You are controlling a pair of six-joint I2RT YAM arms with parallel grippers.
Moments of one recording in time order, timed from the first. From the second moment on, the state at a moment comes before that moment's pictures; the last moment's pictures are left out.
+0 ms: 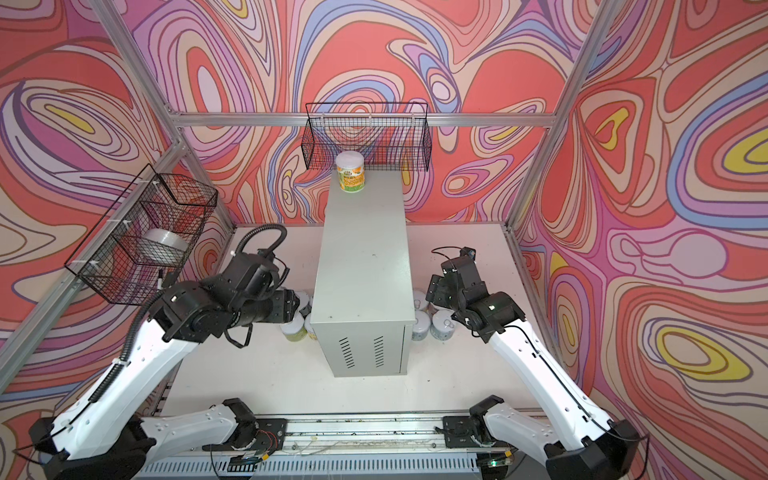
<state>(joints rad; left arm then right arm) -0.68 1.21 1.63 -1.40 -0.29 -0.53 0.42 1.06 1.10 -0.83 0.27 0.58</state>
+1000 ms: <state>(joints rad) -0.71 1.76 2.61 -1.59 -0.18 -0.22 0.42 1.04 1.15 -0.85 0.24 0.58</state>
